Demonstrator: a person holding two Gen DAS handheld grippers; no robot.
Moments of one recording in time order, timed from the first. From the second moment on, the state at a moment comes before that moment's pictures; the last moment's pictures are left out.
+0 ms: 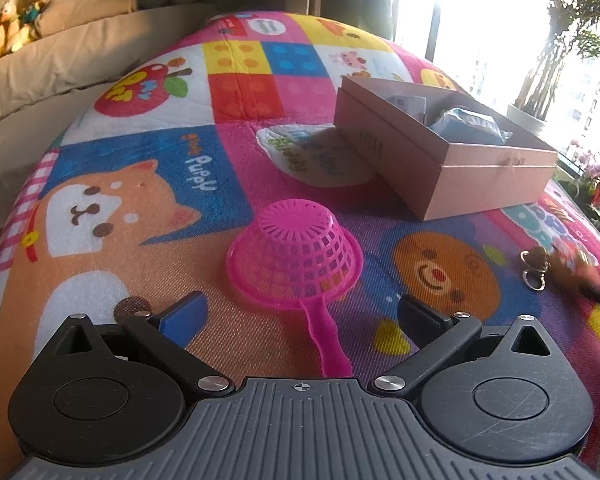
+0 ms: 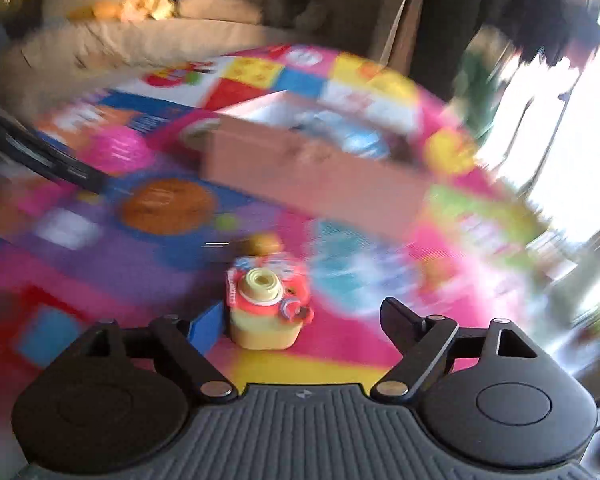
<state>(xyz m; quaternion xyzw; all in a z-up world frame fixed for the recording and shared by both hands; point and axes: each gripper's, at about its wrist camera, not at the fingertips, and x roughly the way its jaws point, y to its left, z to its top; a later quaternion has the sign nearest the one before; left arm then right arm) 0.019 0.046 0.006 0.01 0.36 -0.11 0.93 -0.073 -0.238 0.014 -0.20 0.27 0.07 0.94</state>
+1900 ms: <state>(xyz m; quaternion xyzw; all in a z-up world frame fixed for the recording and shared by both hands) 0.152 -0.087 0.132 0.03 0.26 -0.22 0.94 0.037 -0.285 0.214 -0.04 0.15 0.16 0.97</state>
